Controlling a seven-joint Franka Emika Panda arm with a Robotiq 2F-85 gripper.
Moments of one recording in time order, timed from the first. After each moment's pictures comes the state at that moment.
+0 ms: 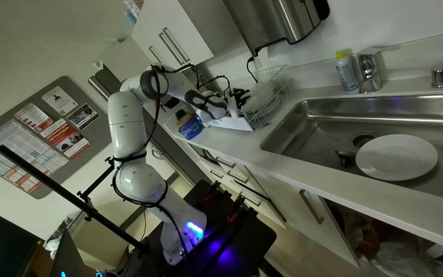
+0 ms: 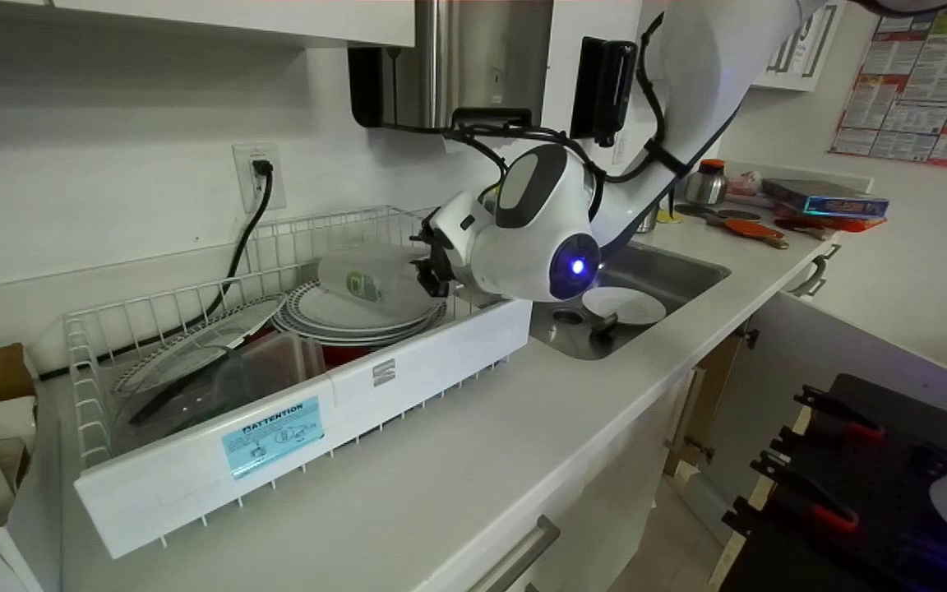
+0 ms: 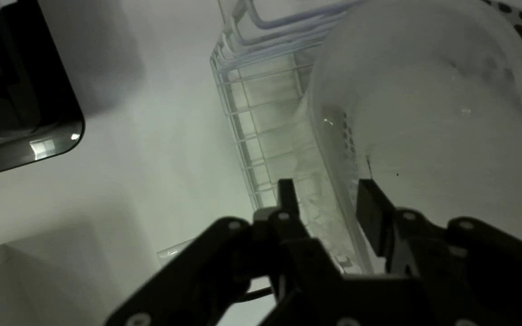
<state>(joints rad) 0.17 0.61 0.29 -1.89 -2.37 2.28 1.22</state>
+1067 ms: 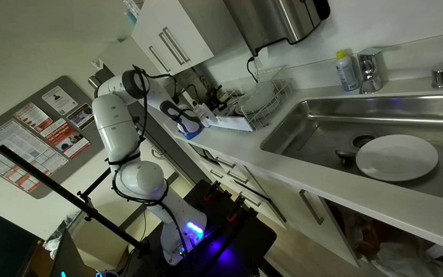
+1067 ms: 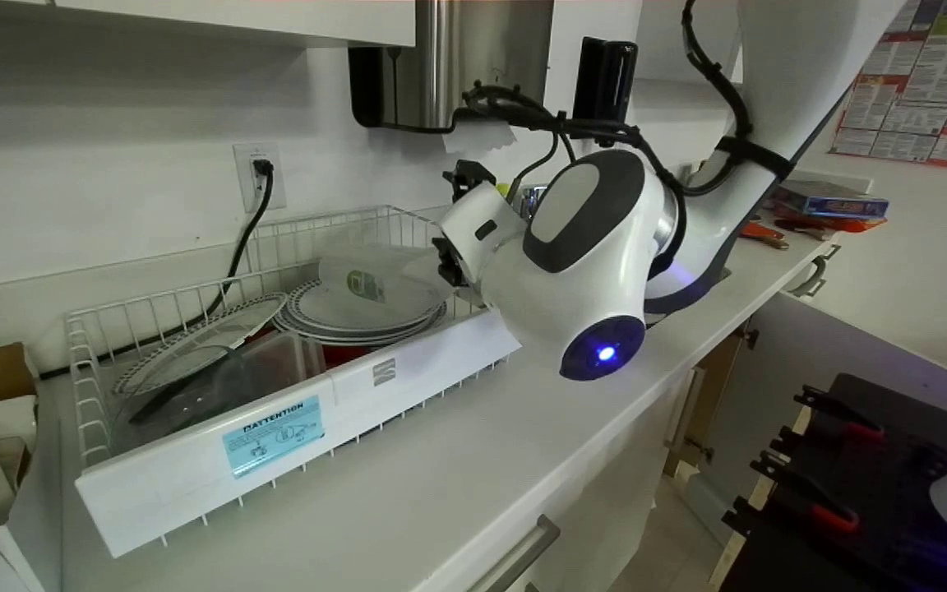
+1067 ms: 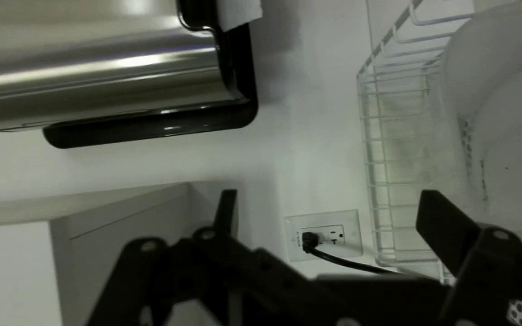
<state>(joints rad) 0.38 0.44 0.36 -2.14 -2.13 1.69 1.13</state>
